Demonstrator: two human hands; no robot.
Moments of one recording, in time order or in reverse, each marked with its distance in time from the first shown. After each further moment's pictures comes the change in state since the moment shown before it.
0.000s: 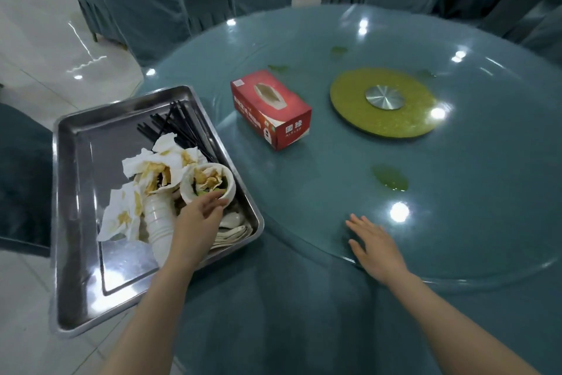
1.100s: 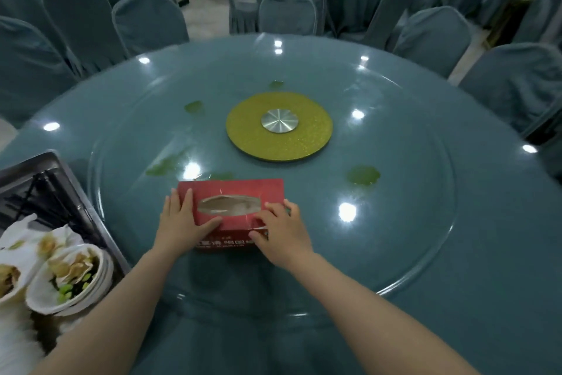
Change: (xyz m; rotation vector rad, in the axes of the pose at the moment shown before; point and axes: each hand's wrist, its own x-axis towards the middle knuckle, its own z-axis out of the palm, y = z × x) left_hand 0.099 0.079 0.180 0.705 -0.249 0.276; right_hand 0.048 0.006 -0.084 0.073 0.226 0.001
